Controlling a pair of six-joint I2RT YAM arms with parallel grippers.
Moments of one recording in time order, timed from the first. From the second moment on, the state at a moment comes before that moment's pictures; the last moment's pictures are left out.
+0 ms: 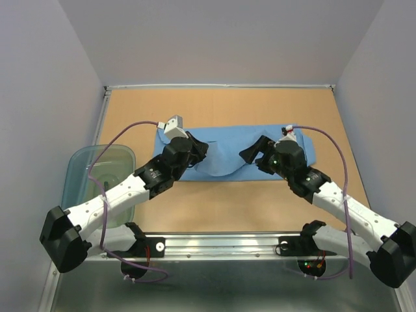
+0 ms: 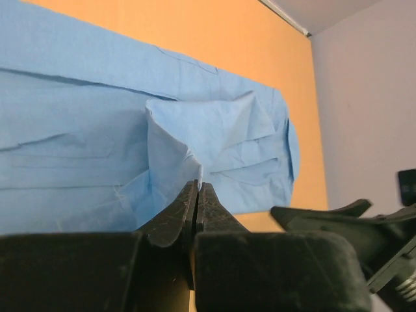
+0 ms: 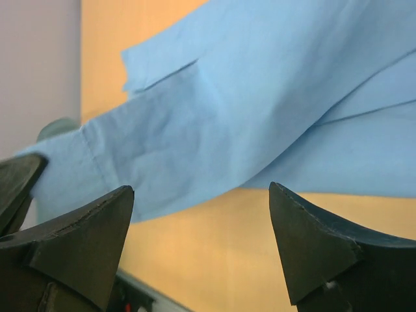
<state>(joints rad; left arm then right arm) -0.83 1.11 0.82 -0.07 -0.40 -0.96 0.62 0.98 0.65 -0.09 0.08 0.94</state>
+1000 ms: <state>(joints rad) -0.83 1.09 0.94 -0.50 -0.08 -0.82 0.17 1.70 1.12 -0.27 0.17 0.65</state>
